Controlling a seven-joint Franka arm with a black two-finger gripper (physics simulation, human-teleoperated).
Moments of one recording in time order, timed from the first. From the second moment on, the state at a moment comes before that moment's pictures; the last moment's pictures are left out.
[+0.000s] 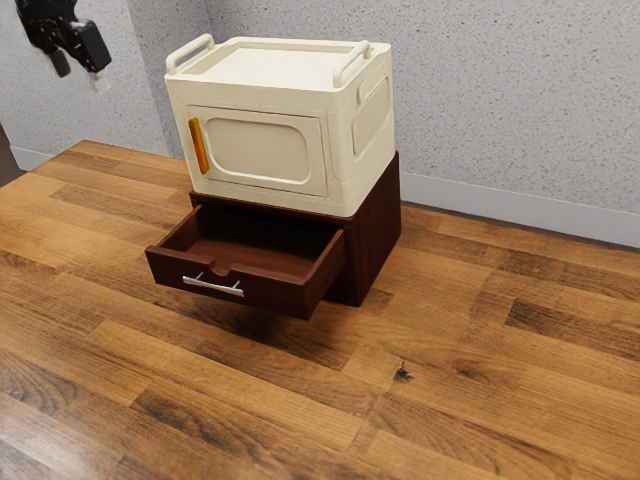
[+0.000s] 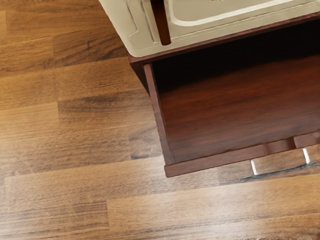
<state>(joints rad) -0.35 -0.03 0.54 -1.32 0.07 1.47 0.36</state>
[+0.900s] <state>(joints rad) -0.27 -0.21 0.42 -2.18 0.08 1.85 0.64</state>
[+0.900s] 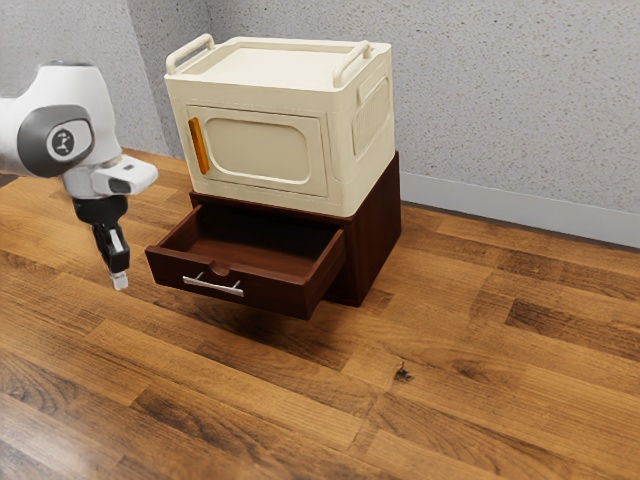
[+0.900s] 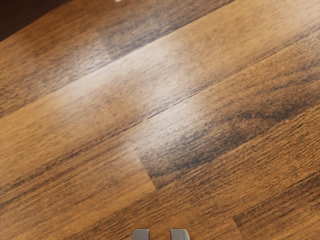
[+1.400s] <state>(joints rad) -0.40 -0.30 0.35 -2.33 0.21 1.99 0.89</state>
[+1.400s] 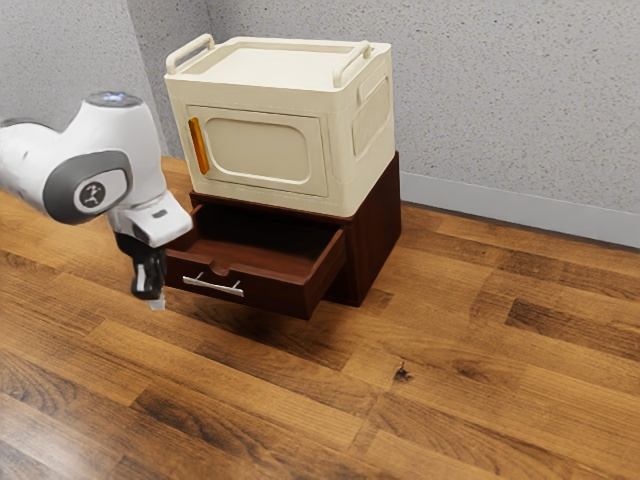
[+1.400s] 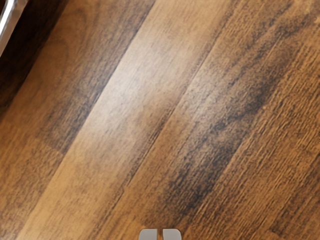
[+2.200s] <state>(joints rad) -0.47 -0.15 0.37 -2.31 0.31 2.27 1.04</state>
